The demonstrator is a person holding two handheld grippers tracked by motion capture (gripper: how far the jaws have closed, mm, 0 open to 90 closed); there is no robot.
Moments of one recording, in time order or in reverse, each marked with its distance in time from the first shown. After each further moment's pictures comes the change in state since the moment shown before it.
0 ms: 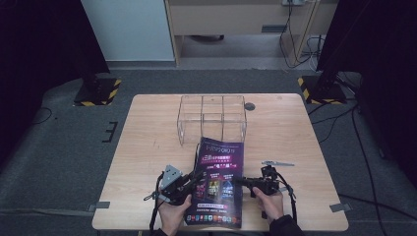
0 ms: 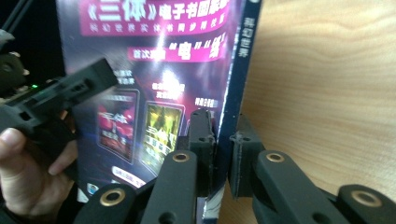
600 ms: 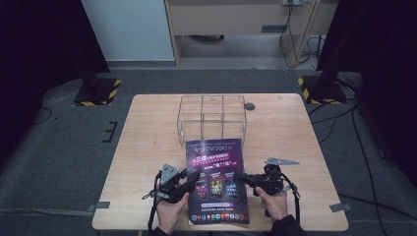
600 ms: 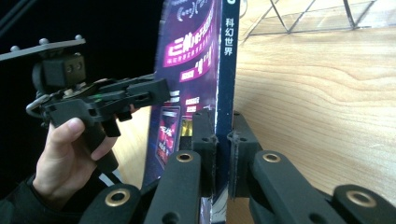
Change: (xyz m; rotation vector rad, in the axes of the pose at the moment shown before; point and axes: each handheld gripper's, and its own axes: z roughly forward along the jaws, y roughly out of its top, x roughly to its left) left arm 0.021 -0.010 0.010 0.072 0.103 -0.031; right arm 0.024 0.010 -0.016 -0.038 0.004 -0.159
